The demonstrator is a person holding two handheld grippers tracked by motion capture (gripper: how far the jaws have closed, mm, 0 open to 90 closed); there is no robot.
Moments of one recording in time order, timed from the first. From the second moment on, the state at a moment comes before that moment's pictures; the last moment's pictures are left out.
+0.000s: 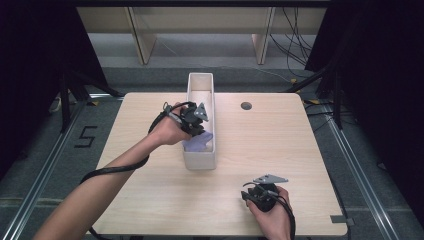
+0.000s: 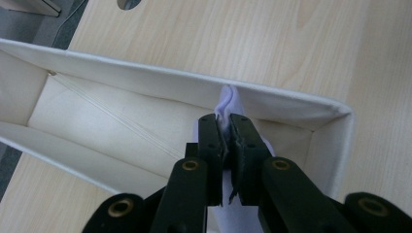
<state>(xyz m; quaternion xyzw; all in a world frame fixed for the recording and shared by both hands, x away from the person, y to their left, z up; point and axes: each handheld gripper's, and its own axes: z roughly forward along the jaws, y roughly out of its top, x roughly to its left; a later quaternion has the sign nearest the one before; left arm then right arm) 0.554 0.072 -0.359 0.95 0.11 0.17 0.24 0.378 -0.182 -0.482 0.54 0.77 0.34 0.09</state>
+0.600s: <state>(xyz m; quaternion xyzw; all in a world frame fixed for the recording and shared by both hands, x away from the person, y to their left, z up) 0.540 0.066 -0.362 0.95 0.09 0.16 0.24 0.378 -0.181 -0.484 0.53 0.77 0.34 0.10</state>
